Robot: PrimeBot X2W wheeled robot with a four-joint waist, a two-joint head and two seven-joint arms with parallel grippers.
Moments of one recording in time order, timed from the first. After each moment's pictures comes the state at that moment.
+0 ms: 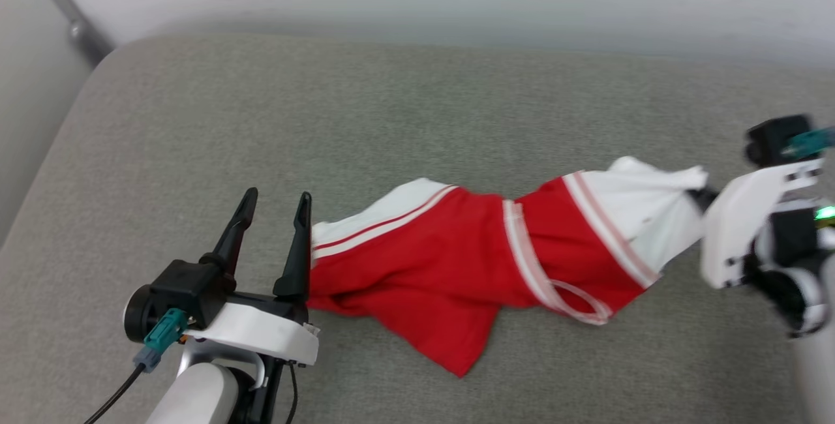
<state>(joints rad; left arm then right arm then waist) -0.21 0.32 -0.38 0.04 -0.49 0.14 -0.26 -0.41 -0.23 0.03 0.18 0.27 0.13 0.74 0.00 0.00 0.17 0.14</state>
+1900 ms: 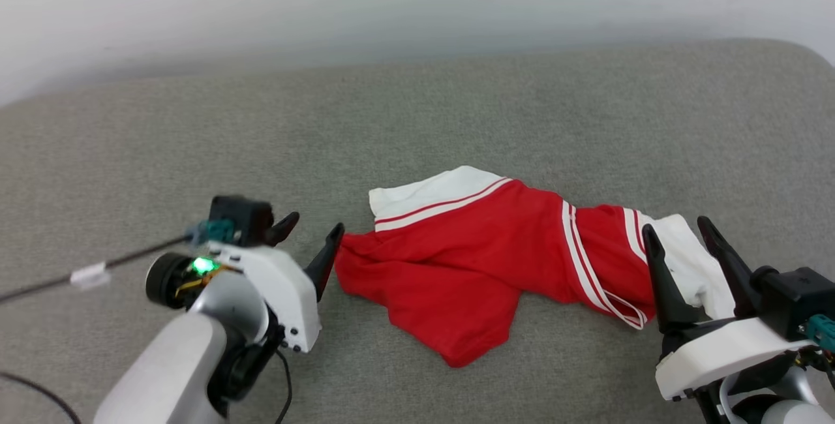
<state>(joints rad) -0.34 0.42 -0.48 0.12 -0.61 0.04 0.21 0.01 -0.06 -0.01 -0.17 0.12 0.13 0.09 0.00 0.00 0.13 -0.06</state>
